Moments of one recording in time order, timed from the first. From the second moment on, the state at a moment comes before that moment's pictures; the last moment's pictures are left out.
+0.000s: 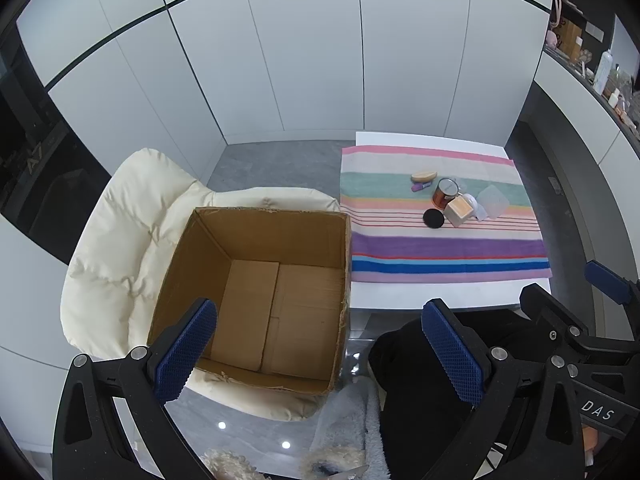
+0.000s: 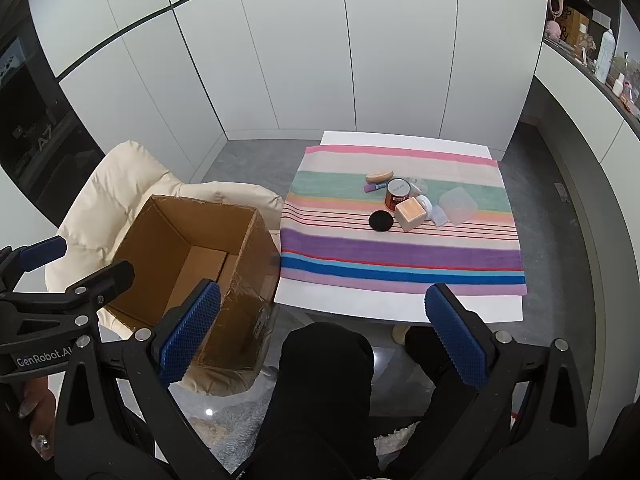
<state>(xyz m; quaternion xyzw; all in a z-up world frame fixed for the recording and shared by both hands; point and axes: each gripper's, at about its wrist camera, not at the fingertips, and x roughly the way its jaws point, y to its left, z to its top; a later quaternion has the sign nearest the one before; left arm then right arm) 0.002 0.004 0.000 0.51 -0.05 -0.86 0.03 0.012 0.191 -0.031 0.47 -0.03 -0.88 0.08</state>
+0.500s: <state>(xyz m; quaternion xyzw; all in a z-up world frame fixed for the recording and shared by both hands) 0.001 0.005 -0.002 0.50 -0.05 -0.86 0.03 0.012 0.191 -0.031 0.47 -0.04 -0.88 0.08</state>
